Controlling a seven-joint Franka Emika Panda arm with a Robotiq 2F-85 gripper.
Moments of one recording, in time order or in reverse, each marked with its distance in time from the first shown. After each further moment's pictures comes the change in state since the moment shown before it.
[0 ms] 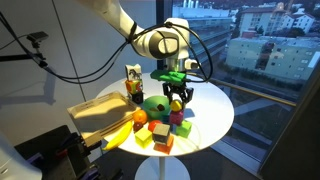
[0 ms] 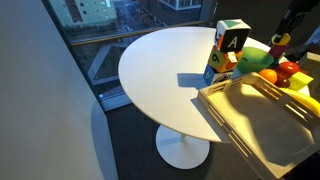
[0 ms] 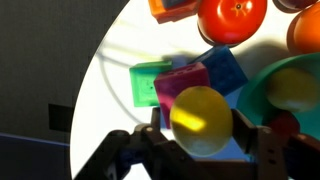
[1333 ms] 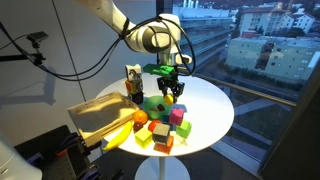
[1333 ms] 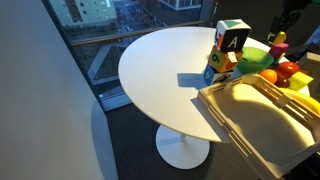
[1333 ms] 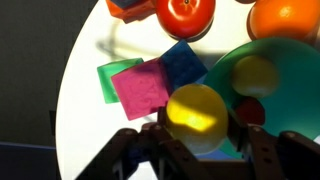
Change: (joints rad) arm 0.066 -0.043 0.007 -0.028 0.000 -0.022 0.143
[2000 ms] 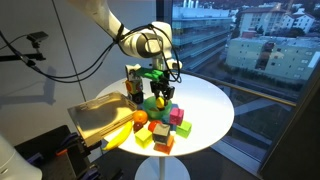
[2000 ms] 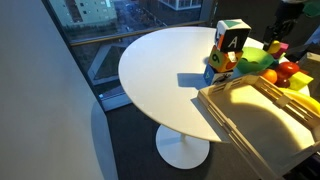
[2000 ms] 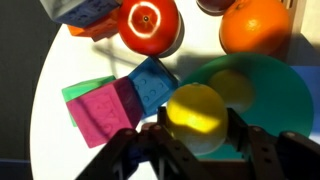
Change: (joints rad) arm 0.048 0.000 0.009 -0.064 -0.001 0.018 0.103
